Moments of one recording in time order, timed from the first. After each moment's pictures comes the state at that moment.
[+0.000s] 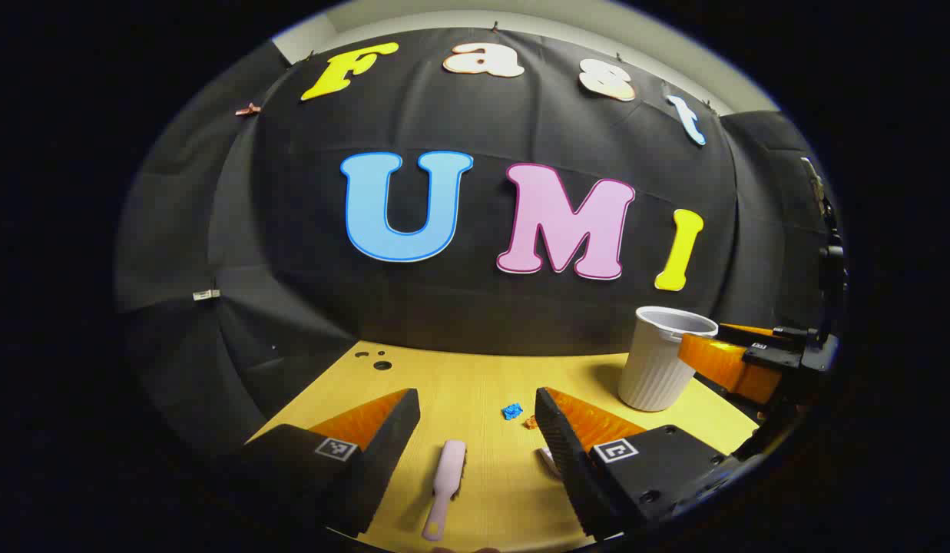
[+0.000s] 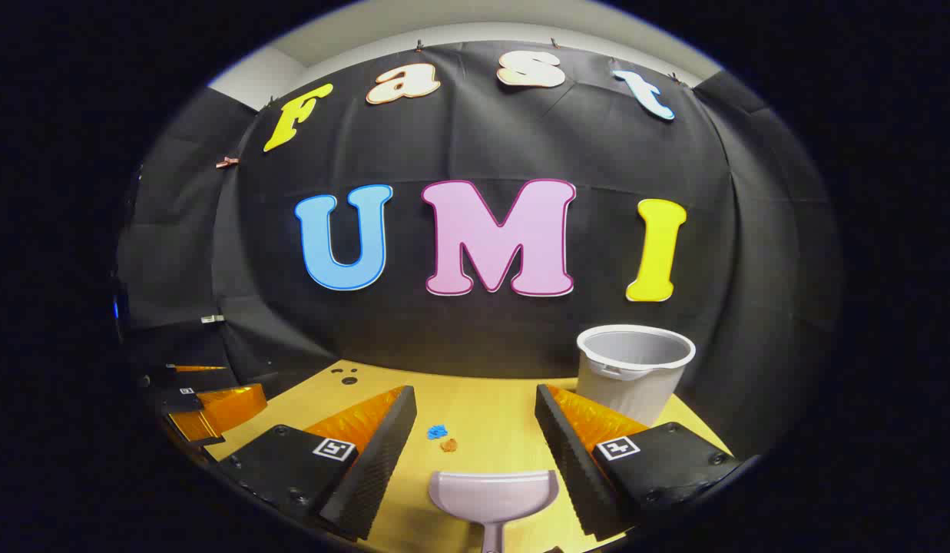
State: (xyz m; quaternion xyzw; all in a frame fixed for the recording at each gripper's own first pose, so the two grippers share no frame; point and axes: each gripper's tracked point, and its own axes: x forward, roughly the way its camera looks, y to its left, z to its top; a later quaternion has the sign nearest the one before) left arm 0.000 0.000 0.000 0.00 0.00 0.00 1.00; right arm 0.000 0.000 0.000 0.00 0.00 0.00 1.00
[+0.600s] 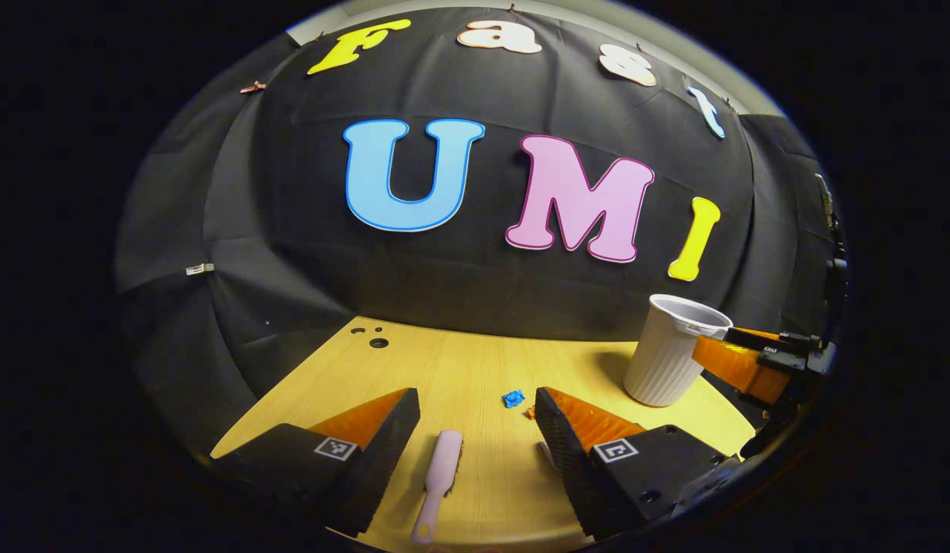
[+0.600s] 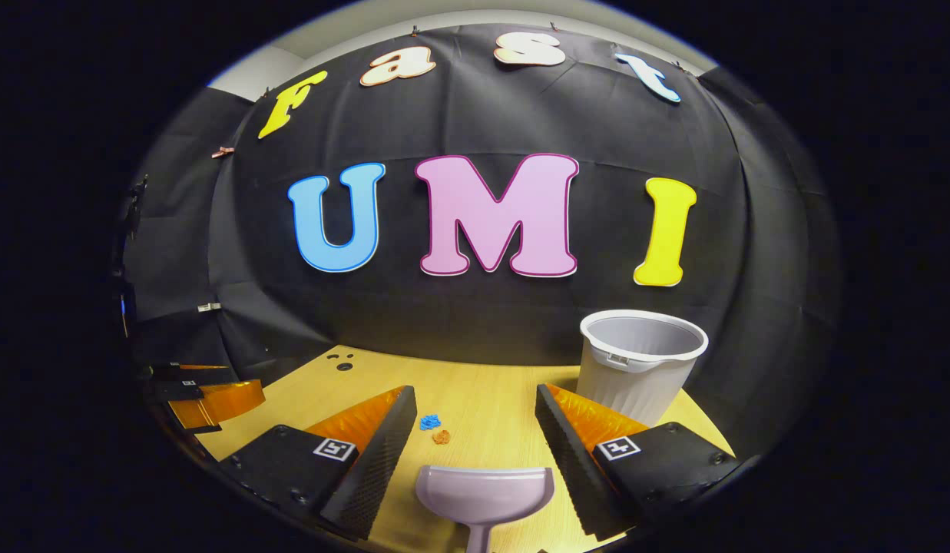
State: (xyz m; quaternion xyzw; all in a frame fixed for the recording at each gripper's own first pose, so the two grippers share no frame) left arm 0.035 0.001 -0.022 -0.01 0.04 0.00 1.00; right arm 0.026 -0.030 -0.020 -0.01 0.04 0.00 1.00
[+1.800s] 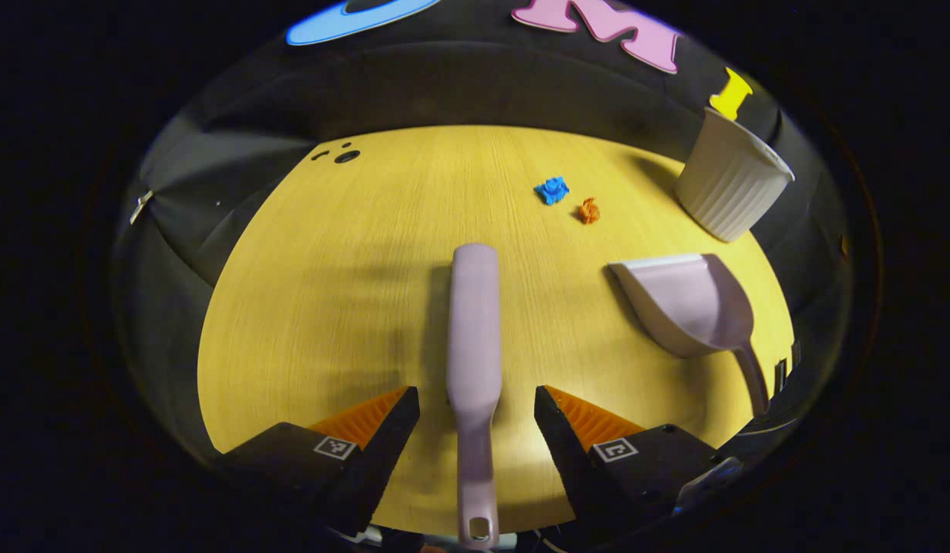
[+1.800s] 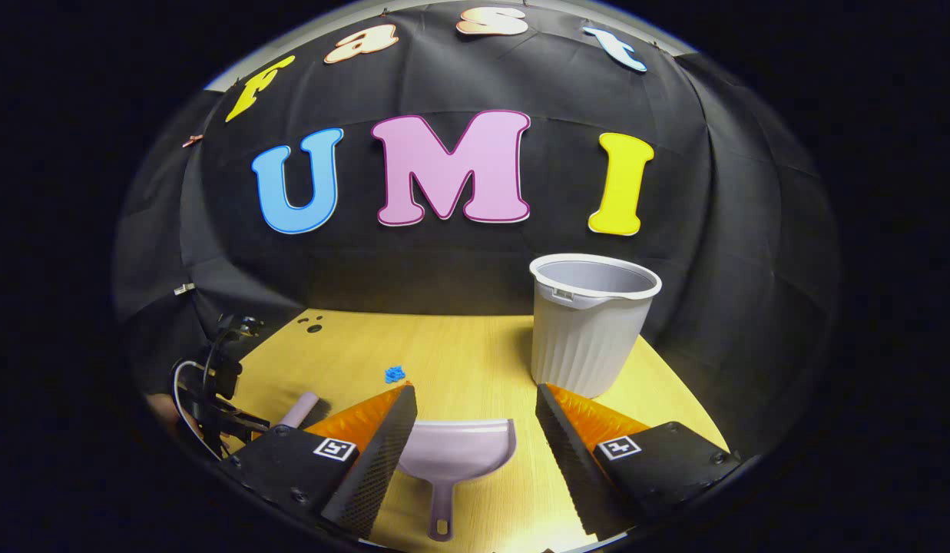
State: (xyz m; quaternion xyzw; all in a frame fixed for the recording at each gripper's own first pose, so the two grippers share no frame) left arm 0.079 0.050 -0.250 0.05 0.42 -0.01 0.90; right arm -0.015 -0.084 -0.078 0.00 0.12 -0.06 0.99
